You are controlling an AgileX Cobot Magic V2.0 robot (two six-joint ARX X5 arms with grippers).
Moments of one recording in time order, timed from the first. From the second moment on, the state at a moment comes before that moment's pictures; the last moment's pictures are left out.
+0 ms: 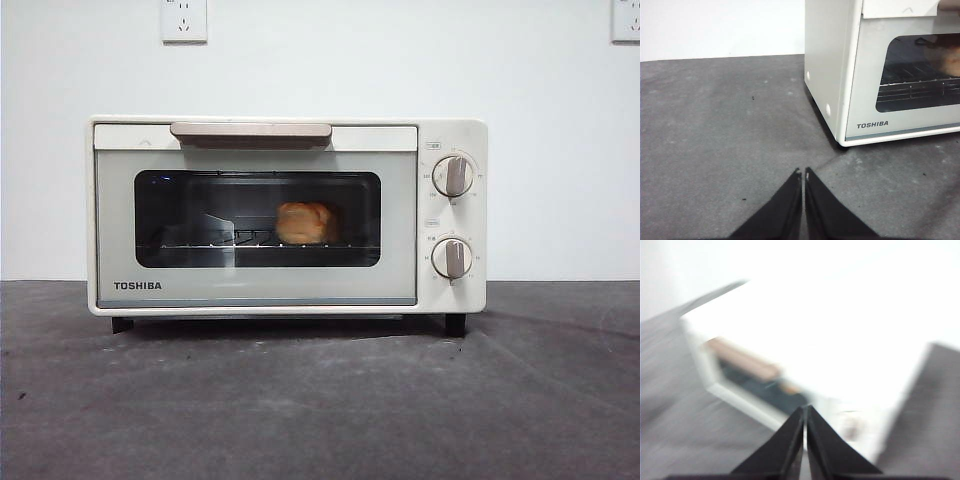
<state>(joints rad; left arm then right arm) -0.02 0.01 0.03 -0.17 0.13 0.03 0.51 0.78 0.87 -0.32 -0.09 0.03</state>
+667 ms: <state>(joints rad) -0.02 0.01 0.03 -0.17 0.13 0.03 0.00 0.18 0.18 0.07 -0.08 0.00</state>
